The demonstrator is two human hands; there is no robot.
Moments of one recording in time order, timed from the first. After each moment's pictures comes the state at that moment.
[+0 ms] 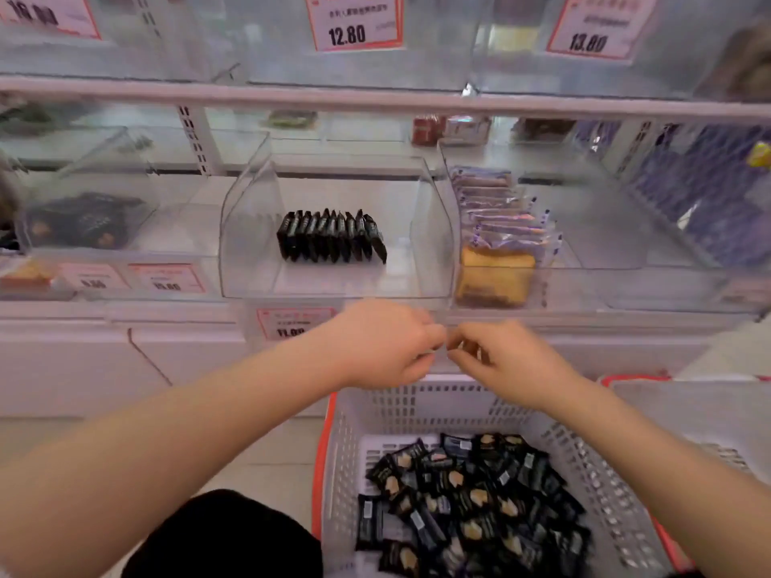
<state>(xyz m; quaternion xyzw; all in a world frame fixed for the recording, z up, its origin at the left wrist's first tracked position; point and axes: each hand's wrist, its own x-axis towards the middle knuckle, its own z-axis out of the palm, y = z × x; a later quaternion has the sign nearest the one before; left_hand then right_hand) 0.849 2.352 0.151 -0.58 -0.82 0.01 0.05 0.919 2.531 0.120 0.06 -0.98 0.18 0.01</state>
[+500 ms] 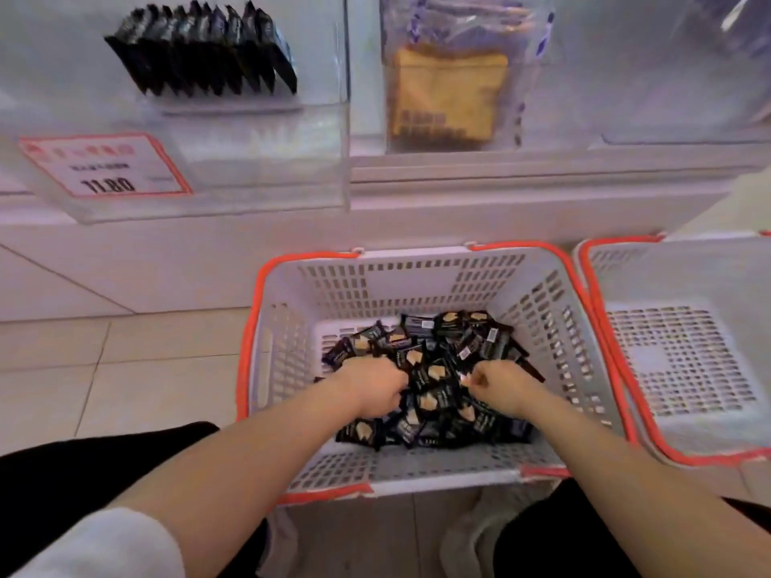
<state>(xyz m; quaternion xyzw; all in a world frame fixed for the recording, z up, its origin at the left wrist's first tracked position) 0.927 2.420 -0.109 -0.48 -0.81 0.07 -0.32 1.016 2.616 -0.126 -0.15 -0.90 0.19 -0.35</state>
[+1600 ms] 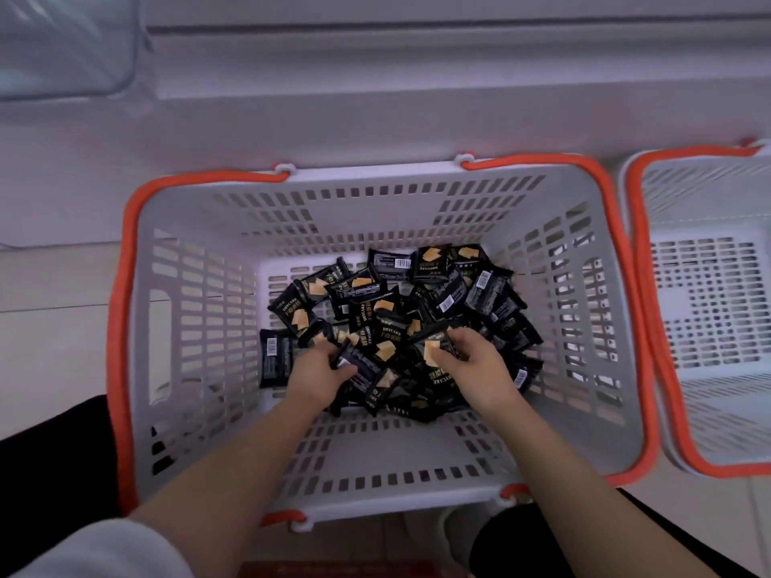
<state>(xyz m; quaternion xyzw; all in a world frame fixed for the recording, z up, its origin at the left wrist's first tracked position) 0.952 2.419 -0.257 0.04 -0.87 -0.24 -0.43 1.029 2.615 -0.199 -0.38 -0.72 0.54 -0.21</state>
